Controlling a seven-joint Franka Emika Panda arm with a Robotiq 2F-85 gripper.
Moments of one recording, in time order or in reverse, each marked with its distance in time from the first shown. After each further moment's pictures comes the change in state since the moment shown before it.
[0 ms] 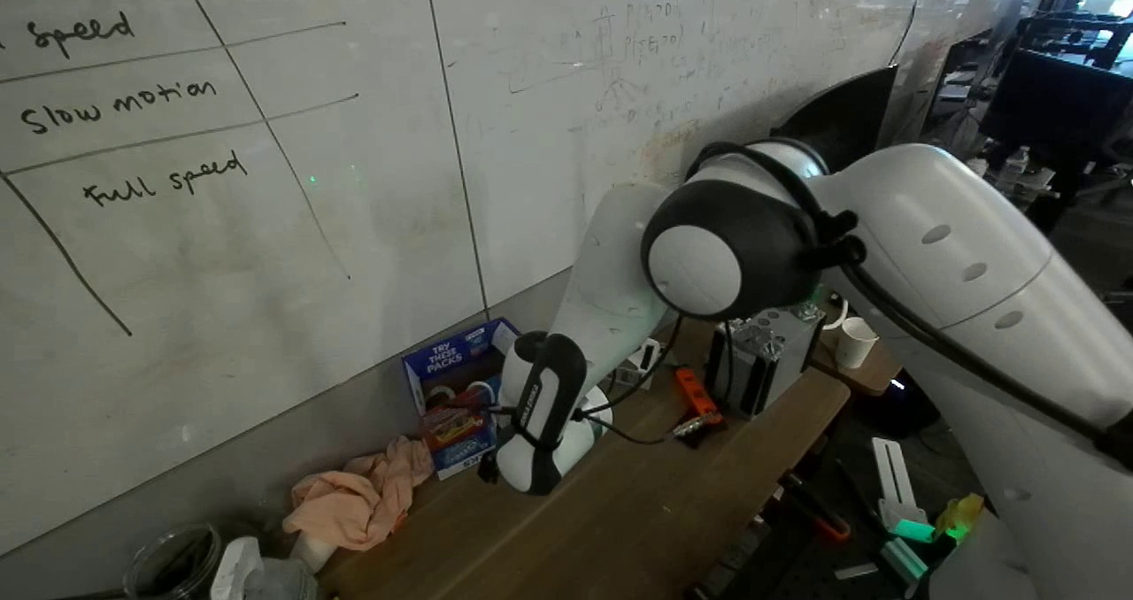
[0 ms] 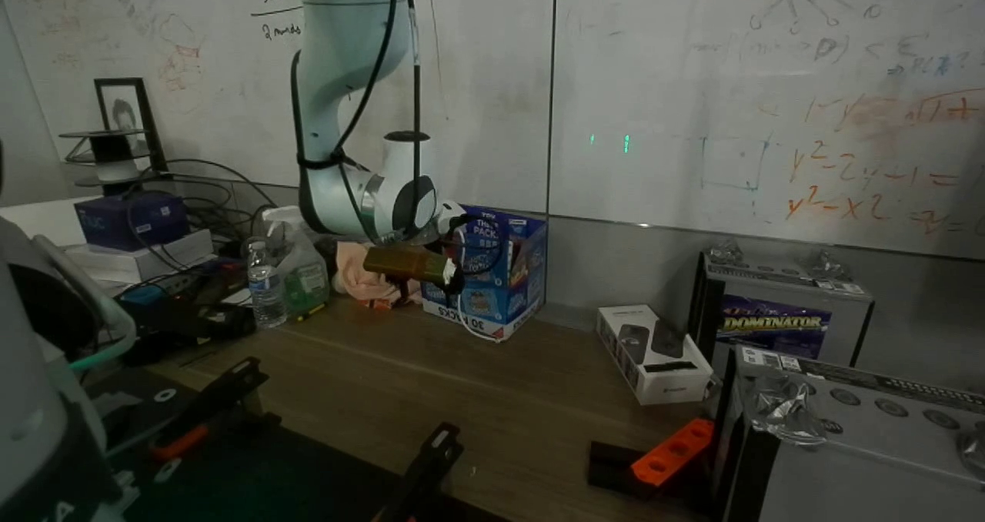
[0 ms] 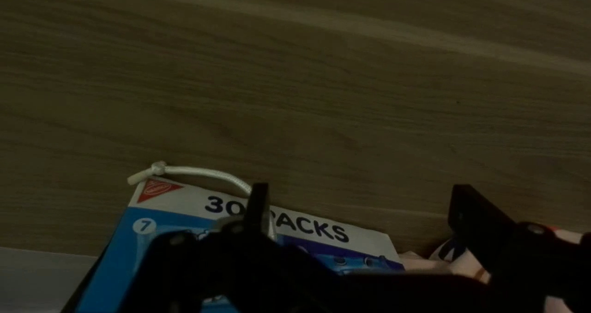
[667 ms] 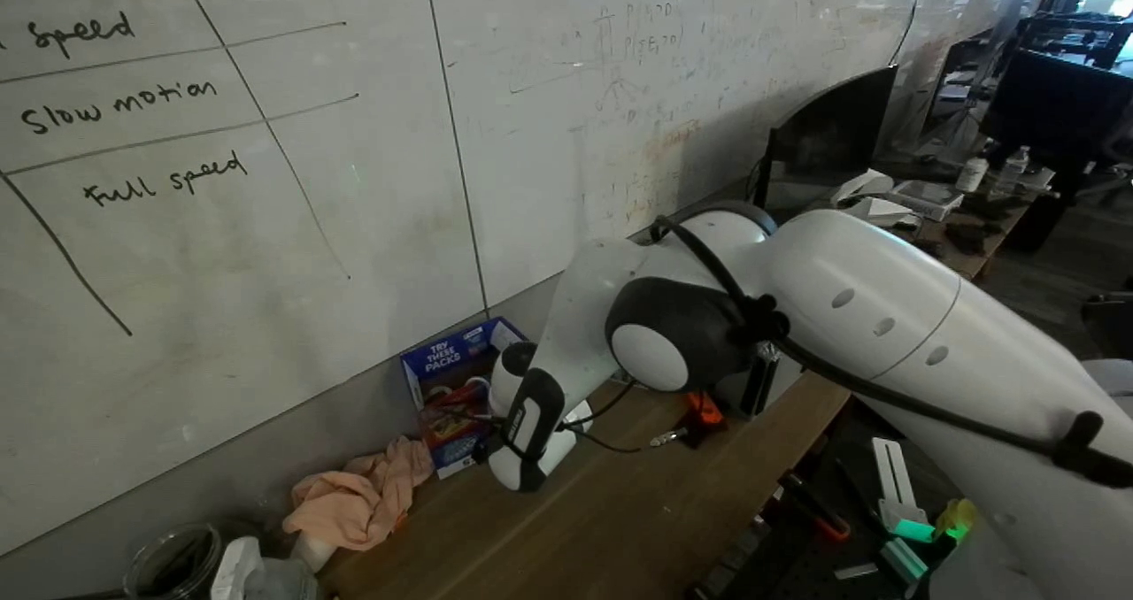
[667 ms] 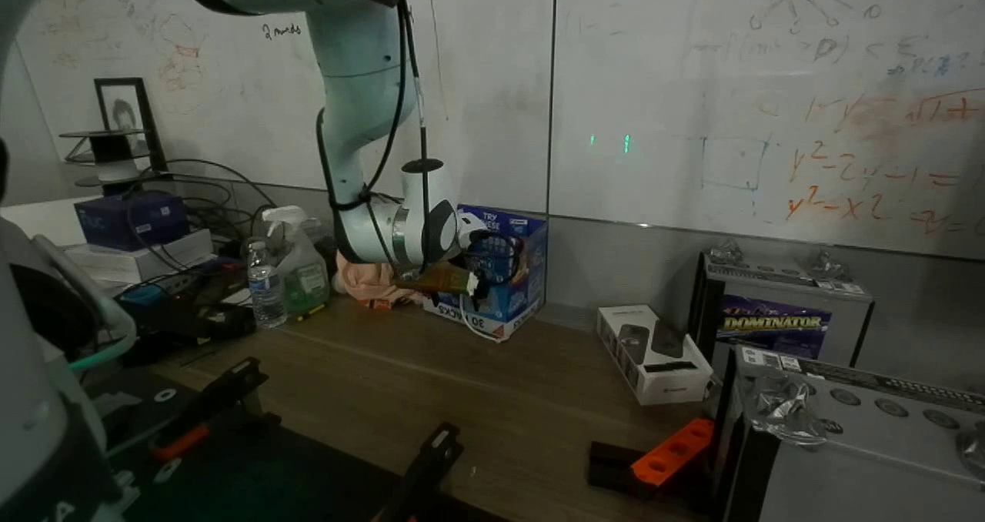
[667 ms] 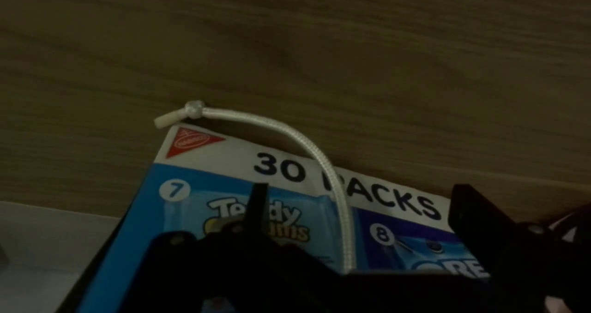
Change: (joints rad) arm 0.087 0.222 -0.136 0.296 0.000 0.008 0.067
